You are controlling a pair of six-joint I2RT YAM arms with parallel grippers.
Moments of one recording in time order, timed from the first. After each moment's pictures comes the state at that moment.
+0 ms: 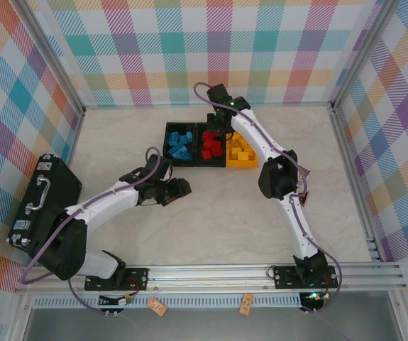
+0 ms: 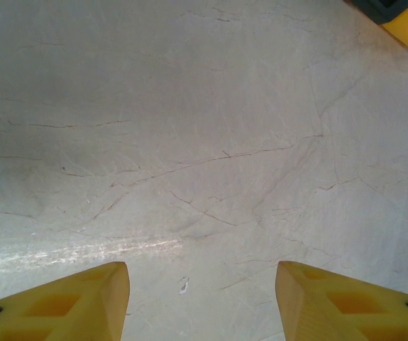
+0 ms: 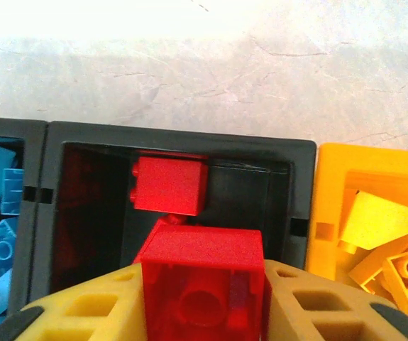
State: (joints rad) left arm -0.52 1.39 0.83 -0.44 0.27 -0.85; right arm 0.52 2.53 2.58 -1.09 0.09 0.41
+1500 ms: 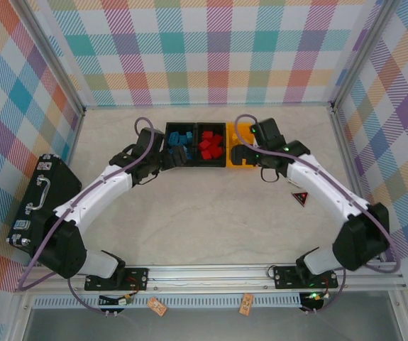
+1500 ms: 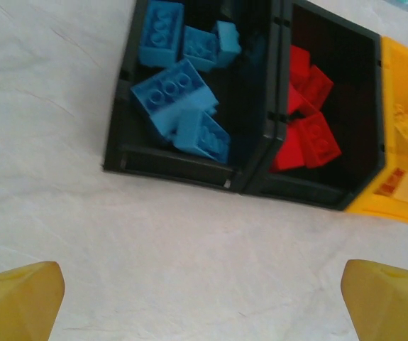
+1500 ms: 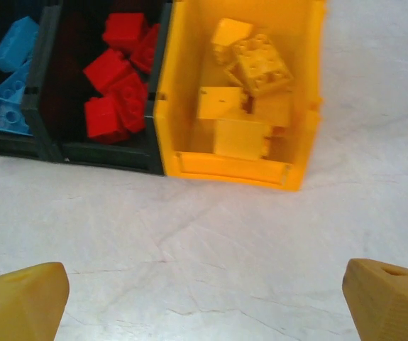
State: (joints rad) left arm -0.45 1.40 1.11 -0.53 -0.11 -0.63; right arm 0.48 1.40 1.22 -0.69 0.10 0.38
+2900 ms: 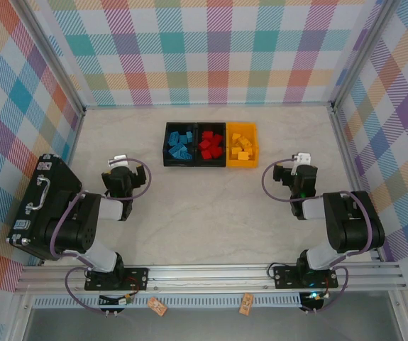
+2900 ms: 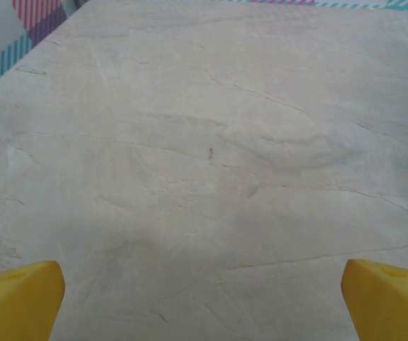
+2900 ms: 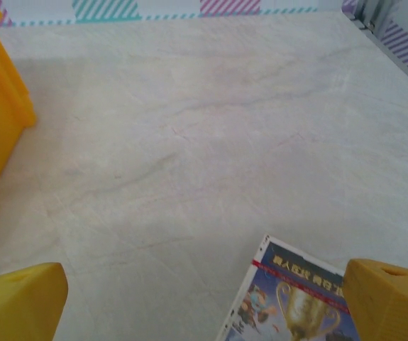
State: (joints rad) left arm -0.10 1.58 0.40 0.74 -0.33 -0.12; right arm 0.06 1.55 0.37 0.78 0.14 0.05
